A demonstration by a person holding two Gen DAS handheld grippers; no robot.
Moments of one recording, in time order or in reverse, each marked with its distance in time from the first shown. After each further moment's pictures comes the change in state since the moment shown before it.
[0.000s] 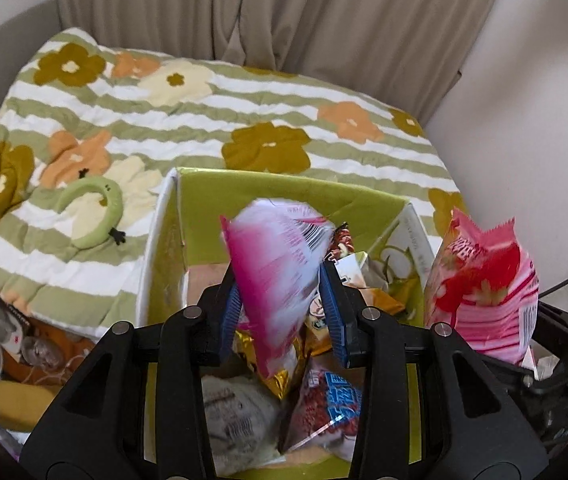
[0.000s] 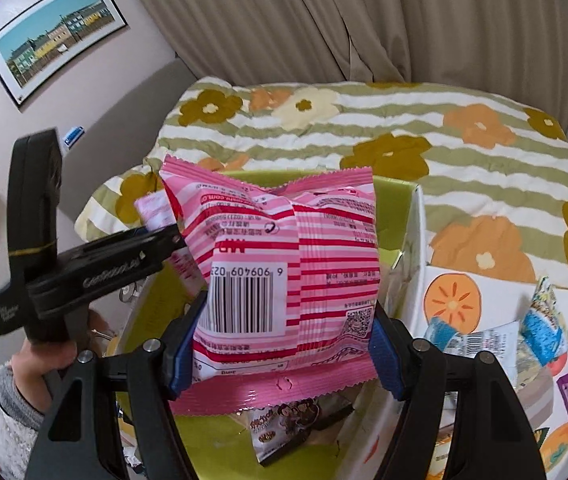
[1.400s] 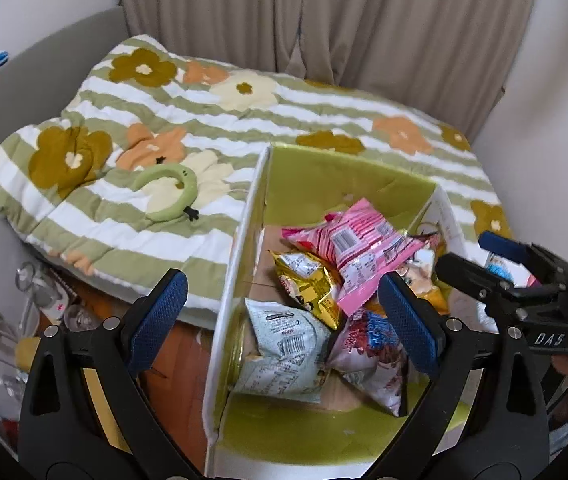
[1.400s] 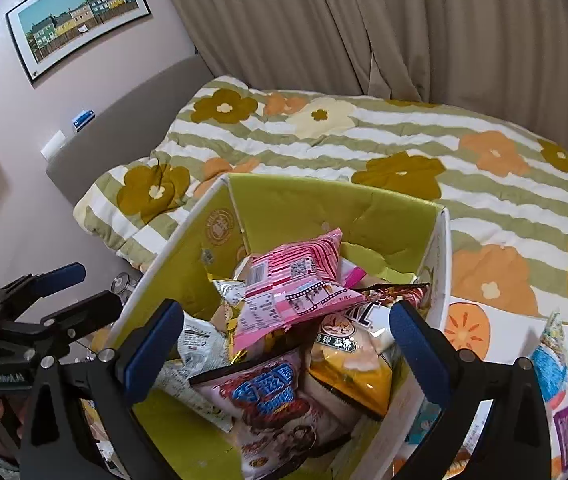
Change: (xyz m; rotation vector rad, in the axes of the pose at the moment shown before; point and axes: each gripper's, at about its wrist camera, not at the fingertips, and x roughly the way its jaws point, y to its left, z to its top) left arm -0.099 0.004 -0.067 -0.088 -0.090 0.209; right arm 0.011 0.019 -0.001 -0.108 -0.059 -0.015
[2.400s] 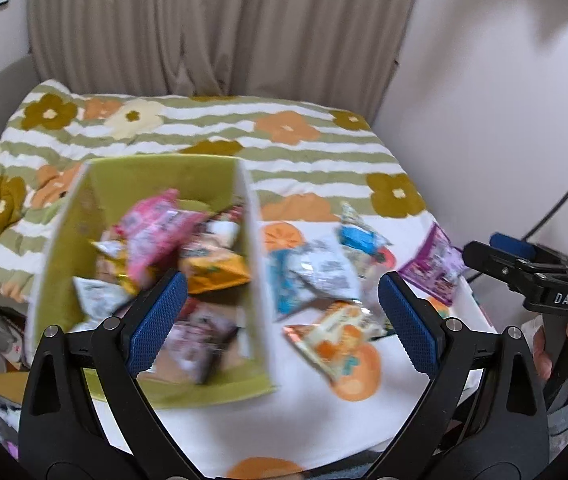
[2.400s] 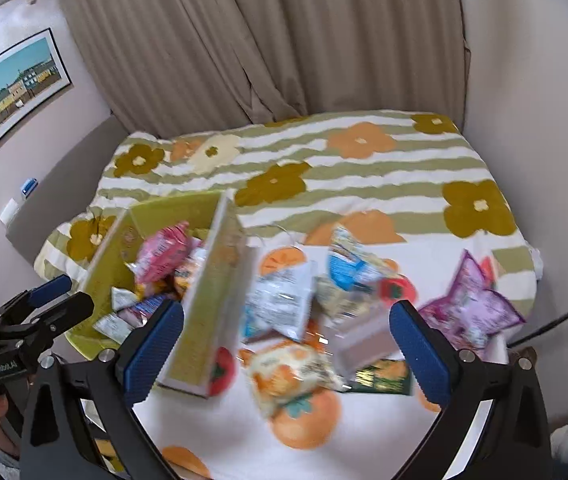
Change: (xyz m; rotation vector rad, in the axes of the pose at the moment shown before) left arm -0.048 -0.206 -0.069 0.221 -0.030 -0.233; right arm -0.194 -0.133 -0.102 0.229 -0.095 -0.225
